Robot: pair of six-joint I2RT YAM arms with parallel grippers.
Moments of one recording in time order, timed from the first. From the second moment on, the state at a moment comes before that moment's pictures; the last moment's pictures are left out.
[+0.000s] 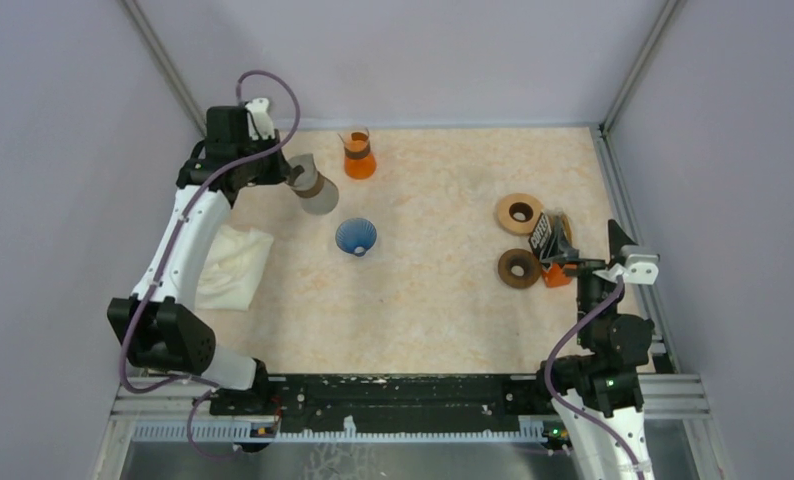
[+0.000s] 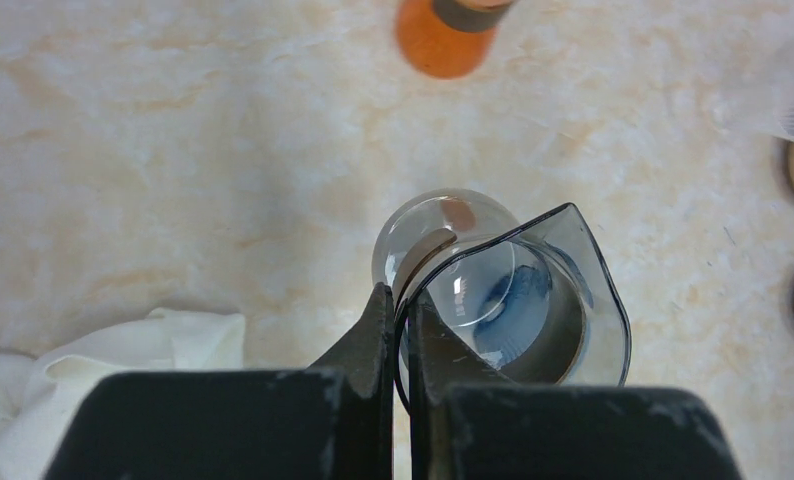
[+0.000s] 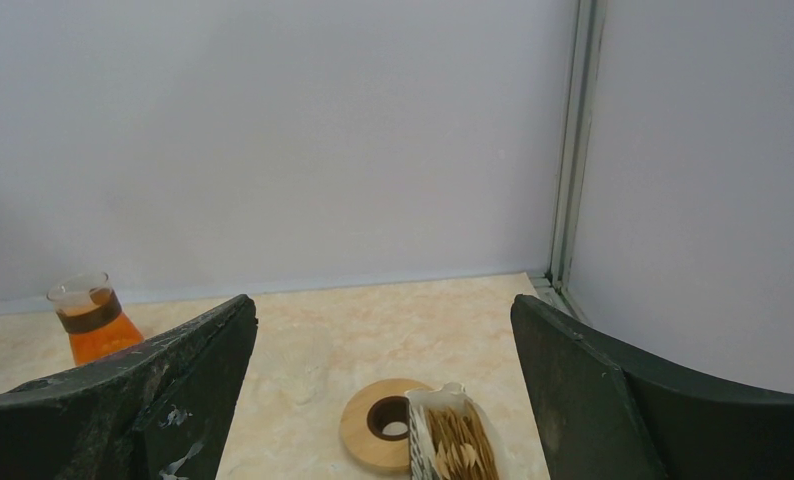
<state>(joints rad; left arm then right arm) -0.10 1.48 1.49 -0.63 0.13 -0.14 0.17 0.11 0.44 0.08 0.22 -0.02</state>
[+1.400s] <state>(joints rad) -0.80 1.53 1.19 -0.38 0.25 0.21 0.18 0.15 0.44 0.08 0.21 -0.03</state>
